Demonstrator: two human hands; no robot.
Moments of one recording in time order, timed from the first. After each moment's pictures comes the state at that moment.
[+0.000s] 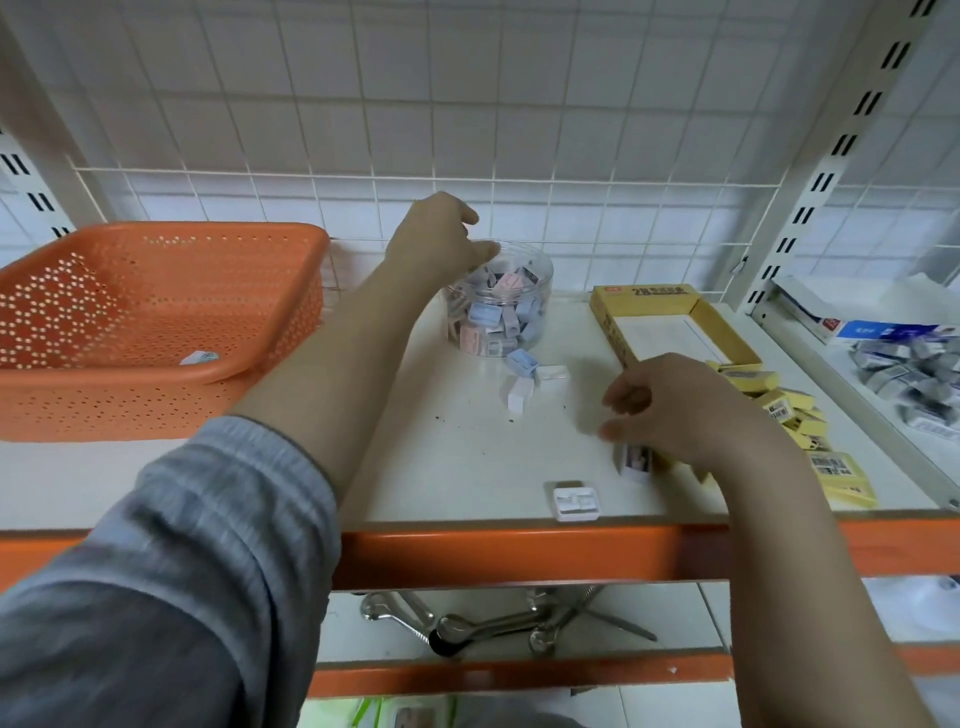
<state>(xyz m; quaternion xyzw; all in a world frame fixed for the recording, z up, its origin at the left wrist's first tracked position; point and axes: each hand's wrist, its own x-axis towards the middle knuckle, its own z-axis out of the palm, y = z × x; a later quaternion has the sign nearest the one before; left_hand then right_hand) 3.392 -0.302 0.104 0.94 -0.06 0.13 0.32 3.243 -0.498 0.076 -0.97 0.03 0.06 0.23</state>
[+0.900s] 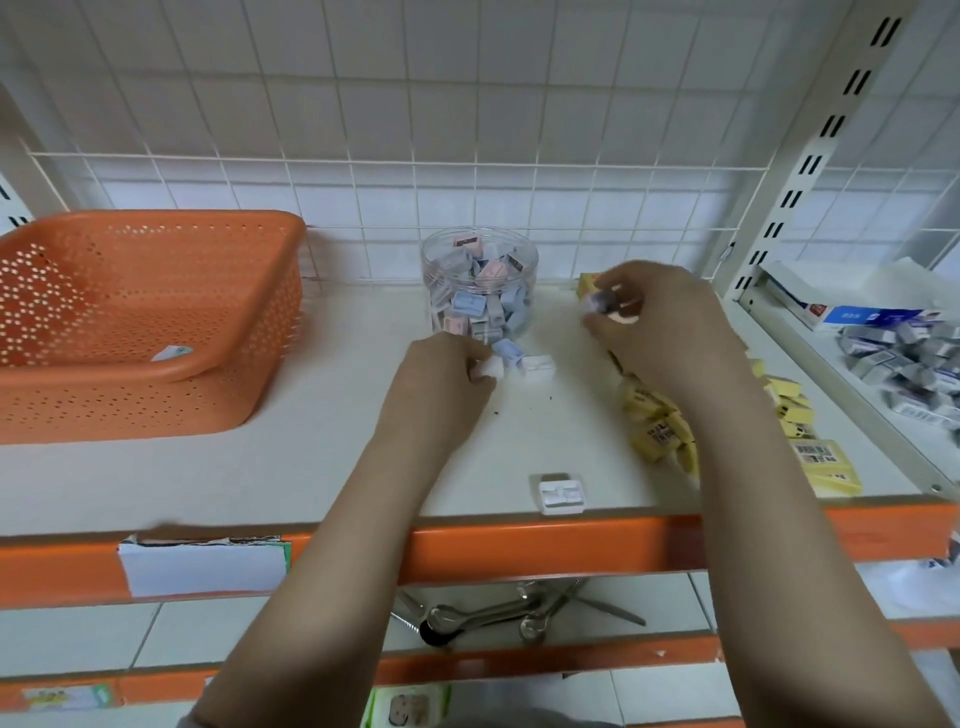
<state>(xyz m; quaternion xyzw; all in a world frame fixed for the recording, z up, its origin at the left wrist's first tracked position) 3.280 -0.318 0.038 0.94 -0.07 0.08 0.31 3.271 -0.495 0.087 -0.92 0.01 -0.18 0.34</state>
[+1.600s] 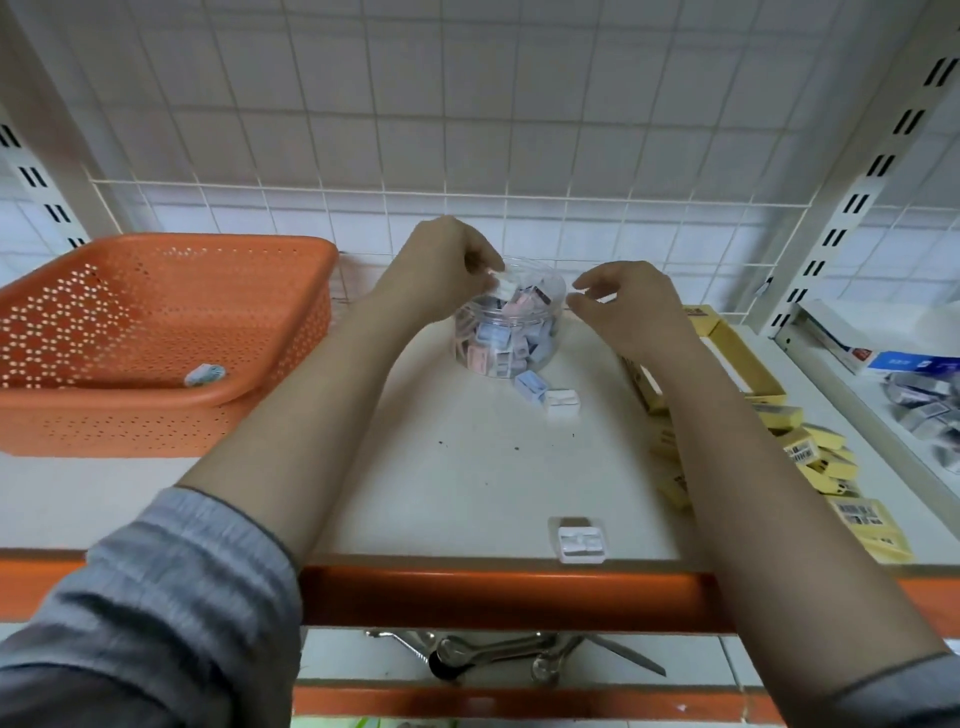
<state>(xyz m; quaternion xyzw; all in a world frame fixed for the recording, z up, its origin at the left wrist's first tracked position) 3.375 -0.295 0.106 0.94 -0.13 0.13 0.29 3.360 -0.488 0.078 -0.93 -0.02 -0.15 0.34</state>
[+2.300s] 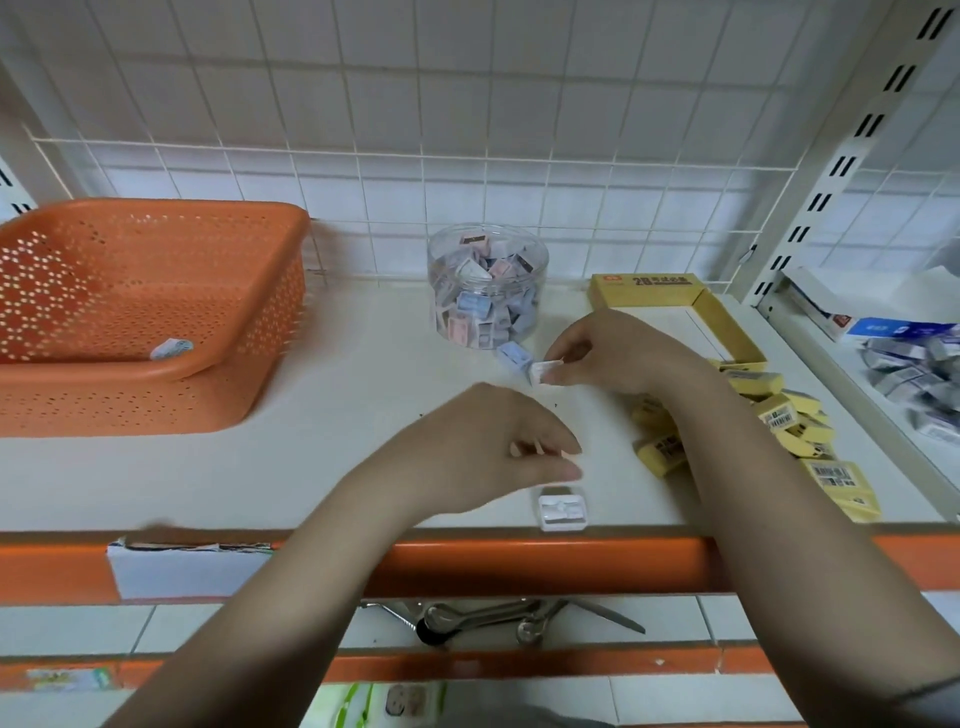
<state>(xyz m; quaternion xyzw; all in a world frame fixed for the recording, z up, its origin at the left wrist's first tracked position) 3.247 -0.324 0.057 0.89 -0.27 -0.13 0.35 3.326 -0.497 0.058 -0.96 -0.08 0.11 0.26</state>
